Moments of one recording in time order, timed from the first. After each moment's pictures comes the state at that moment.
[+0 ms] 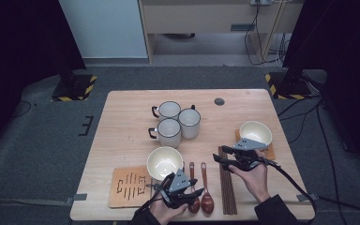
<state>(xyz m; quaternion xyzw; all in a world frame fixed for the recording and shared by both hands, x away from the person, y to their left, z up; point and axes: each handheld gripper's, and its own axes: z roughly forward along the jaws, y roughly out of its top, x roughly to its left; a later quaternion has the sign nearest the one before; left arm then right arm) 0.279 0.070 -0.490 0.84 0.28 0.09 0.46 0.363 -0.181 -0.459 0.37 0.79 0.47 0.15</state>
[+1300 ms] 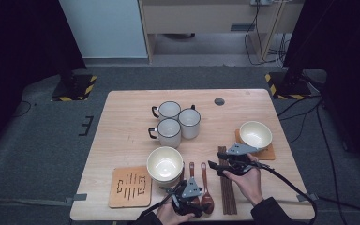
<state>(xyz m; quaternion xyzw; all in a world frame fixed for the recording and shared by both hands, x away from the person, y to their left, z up) 0.278 0.047 -0.523 0.88 0.23 0.04 0.42 0.359 -0.167 -0.482 0.38 0.80 0.45 0.12</state>
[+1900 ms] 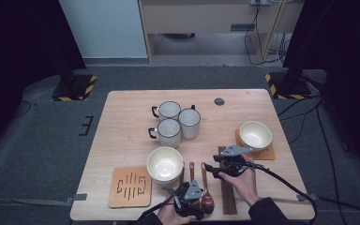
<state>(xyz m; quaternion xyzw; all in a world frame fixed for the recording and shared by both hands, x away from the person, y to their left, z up) 0.276 0.043 -0.527 0.89 0.21 0.04 0.41 0.361 -0.155 -0.493 0.37 0.81 0.43 0.10</state>
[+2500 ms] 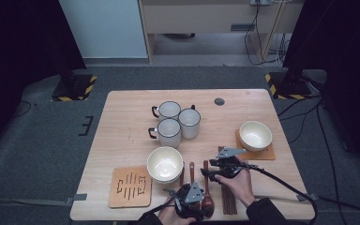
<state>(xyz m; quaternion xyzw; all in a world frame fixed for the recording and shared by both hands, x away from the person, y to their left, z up) 0.273 0.042 -0.533 0.89 0.20 0.06 0.41 0.363 -0.145 -0.508 0.37 0.83 0.42 0.06</state>
